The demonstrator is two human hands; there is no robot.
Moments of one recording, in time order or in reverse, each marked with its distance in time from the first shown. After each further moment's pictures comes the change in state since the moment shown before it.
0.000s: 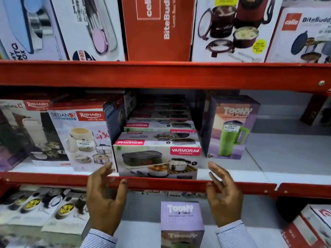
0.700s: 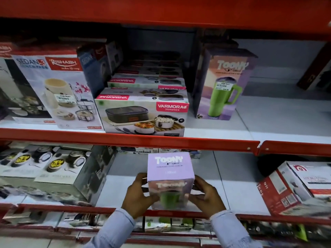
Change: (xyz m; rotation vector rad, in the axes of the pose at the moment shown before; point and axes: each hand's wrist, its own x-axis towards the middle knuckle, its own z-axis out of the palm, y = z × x) left_hand -0.125 -0.044 0.054 0.112 -0.808 -0.493; right_hand -0.085 0.085 -0.055 -0.139 -0.574 0.501
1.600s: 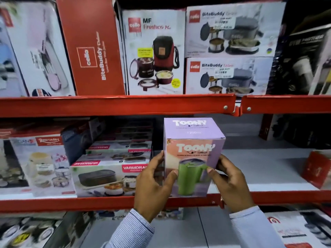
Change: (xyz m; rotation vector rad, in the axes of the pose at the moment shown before) left_hand -0.012 0.265 0.031 -0.124 0.300 0.642; right_hand 0.004 -0.171 -0.179 0.112 0.411 -0.566
